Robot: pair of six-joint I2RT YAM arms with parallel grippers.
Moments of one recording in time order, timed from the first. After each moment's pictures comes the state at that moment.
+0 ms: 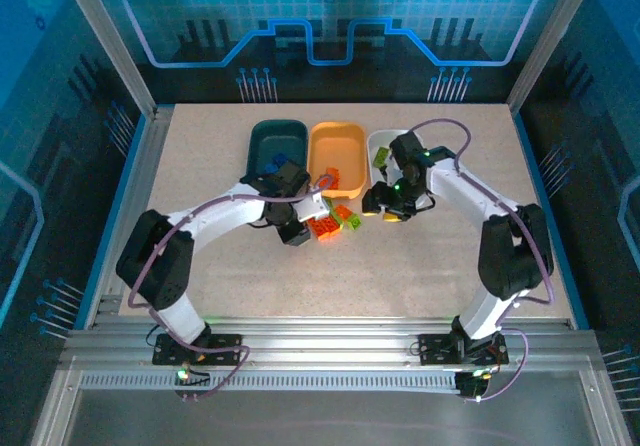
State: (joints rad) left arm -0.55 1.67 1.18 -0.78 0.17 0.42; right arm 0.34 1.71 1.30 -0.96 -0.42 0.43
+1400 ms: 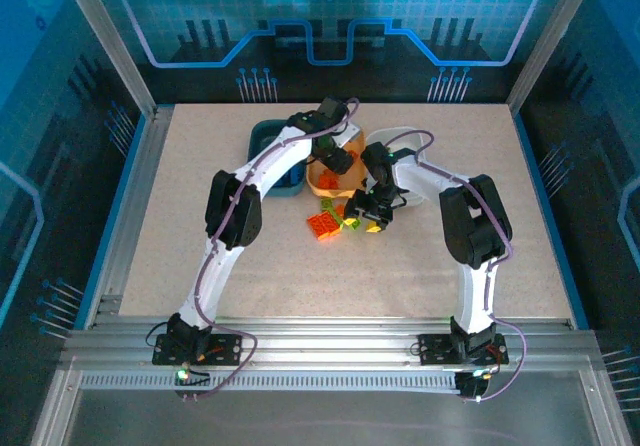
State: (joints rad) left arm -0.50 2.42 2.28 -0.93 0.04 0.17; right arm 0.43 1.99 1.42 -0.94 -0.42 0.61
